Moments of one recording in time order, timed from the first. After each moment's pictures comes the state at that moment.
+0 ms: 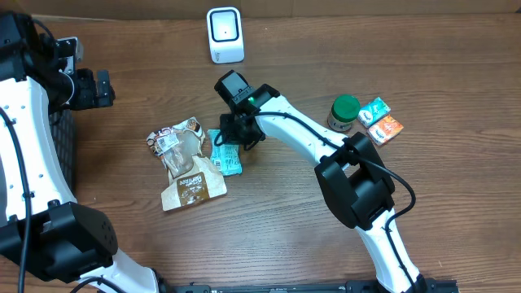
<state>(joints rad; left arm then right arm) 0.36 1.83 1.92 -1.31 0.15 0.18 0.69 2.33 1.89 -0.88 -0.14 0.61</state>
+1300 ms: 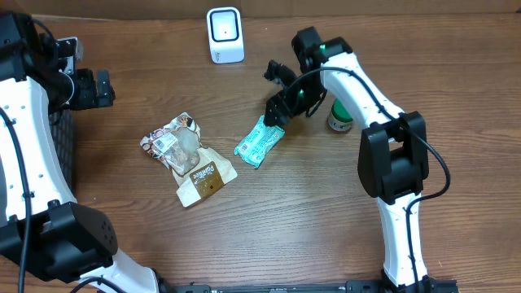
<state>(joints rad) 0.36 1.83 1.92 -1.31 0.15 0.18 0.35 2.37 2.03 -1.15 -0.52 -0.35</state>
